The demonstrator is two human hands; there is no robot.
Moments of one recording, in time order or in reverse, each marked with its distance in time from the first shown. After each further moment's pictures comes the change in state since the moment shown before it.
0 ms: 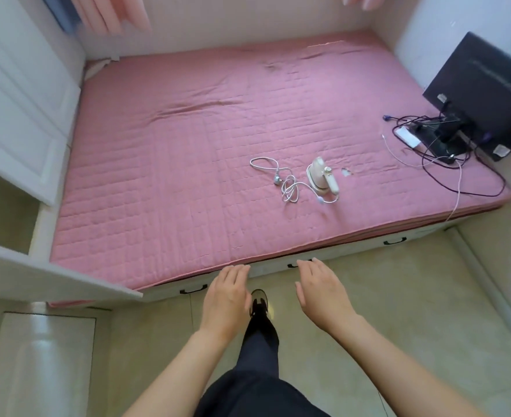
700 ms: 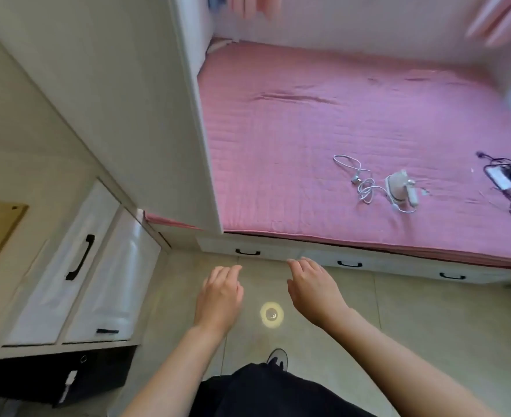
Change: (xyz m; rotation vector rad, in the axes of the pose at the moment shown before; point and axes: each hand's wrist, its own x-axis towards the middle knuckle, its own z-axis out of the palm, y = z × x) left_hand -0.228 -0.116 -0.045 -0.100 0.203 -0.408; right_hand -0.092 -0.209 0.026 -0.045 -0.130 -0.387
